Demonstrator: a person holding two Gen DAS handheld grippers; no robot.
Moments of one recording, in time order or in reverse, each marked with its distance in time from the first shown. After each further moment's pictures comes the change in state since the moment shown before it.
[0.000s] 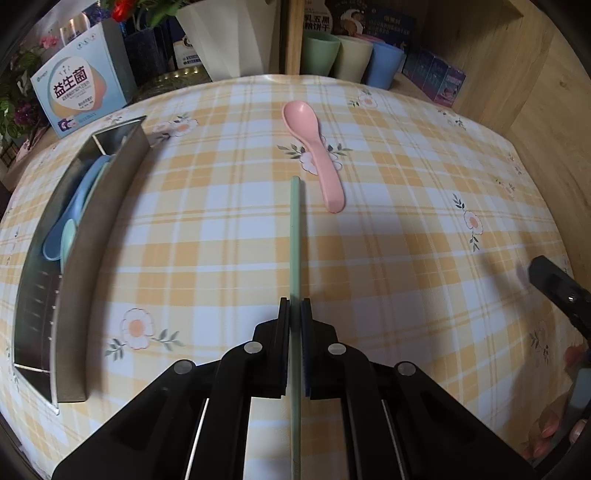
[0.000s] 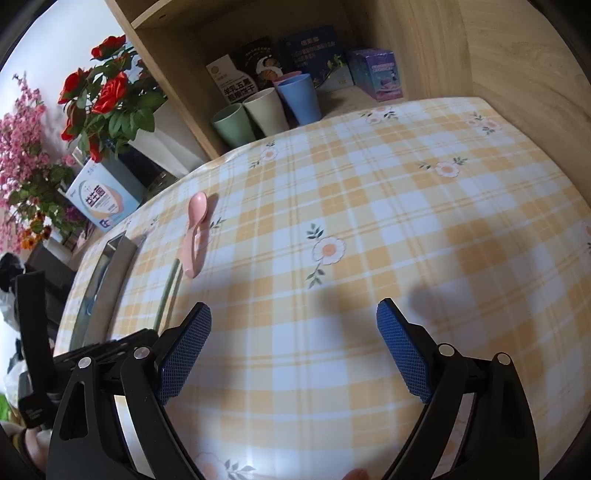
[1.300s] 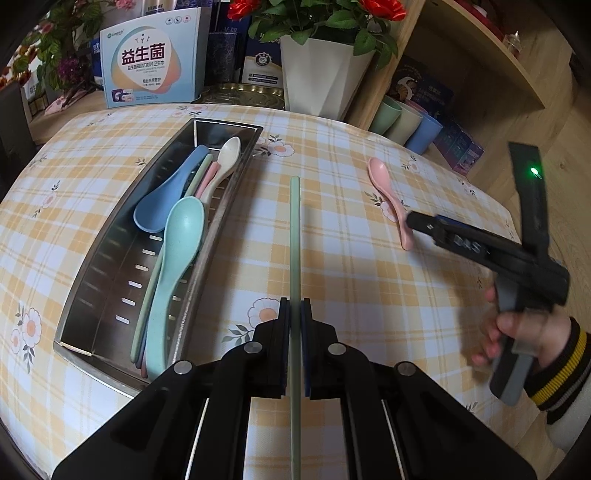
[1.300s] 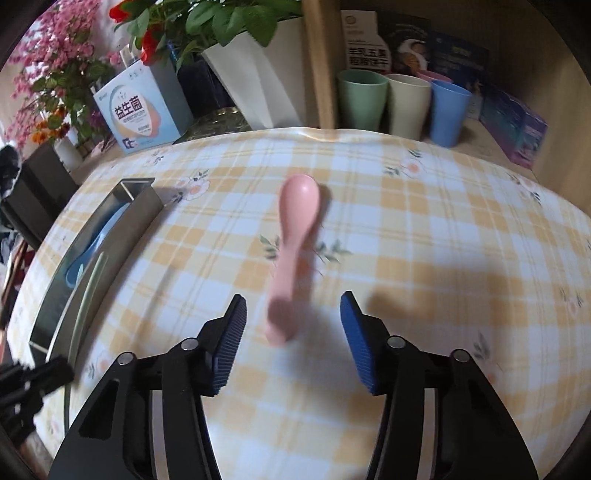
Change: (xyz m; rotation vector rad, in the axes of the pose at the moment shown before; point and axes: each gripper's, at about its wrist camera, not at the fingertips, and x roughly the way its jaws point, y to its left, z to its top) left arm -0.051 0.110 -0.028 -0.192 -0.133 -0.077; right arm 0.119 0.142 0.044 -0.386 0.114 0.004
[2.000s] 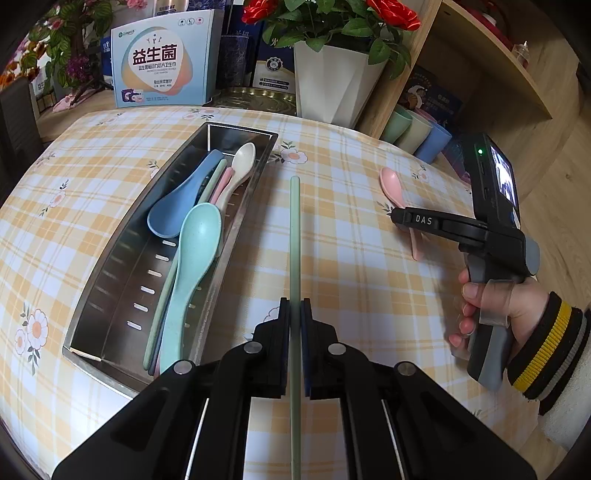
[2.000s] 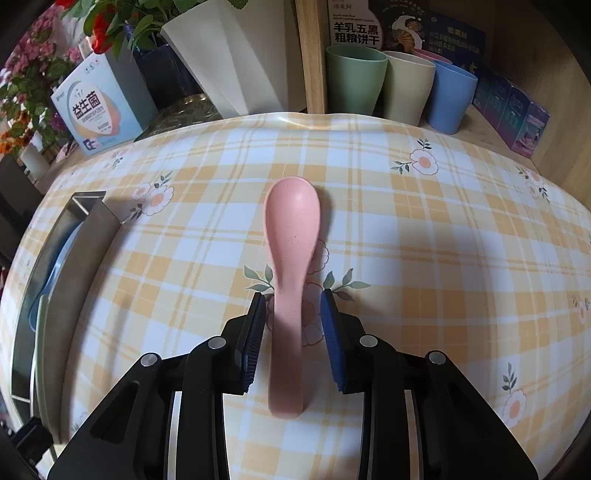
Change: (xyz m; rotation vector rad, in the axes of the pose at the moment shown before) left arm -0.001 0.008 0.004 -0.015 -0.015 0.016; right arm 0.049 0.007 0.027 0.062 0.071 -0.102
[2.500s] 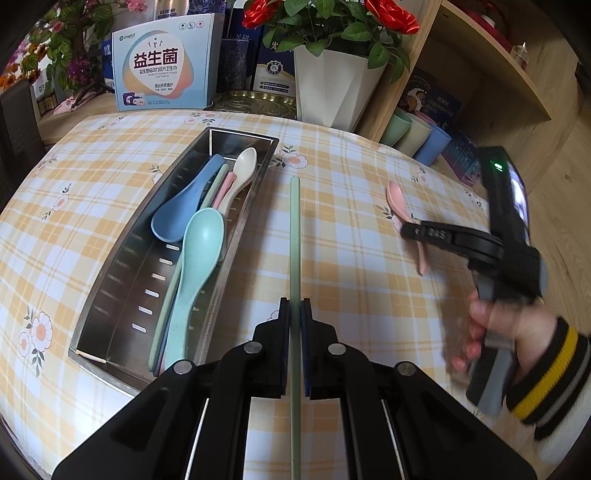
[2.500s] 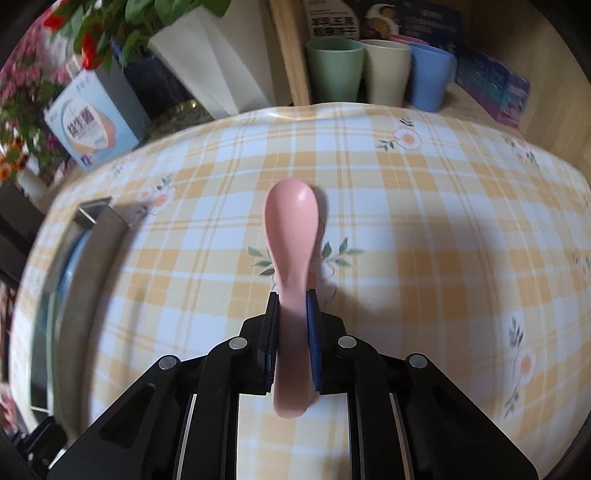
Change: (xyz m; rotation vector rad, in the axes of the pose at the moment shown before) left arm -0.005 0.001 0.001 0.002 -0.012 0.005; right arm -0.019 -0.005 -0.021 0.123 -0.004 0.038
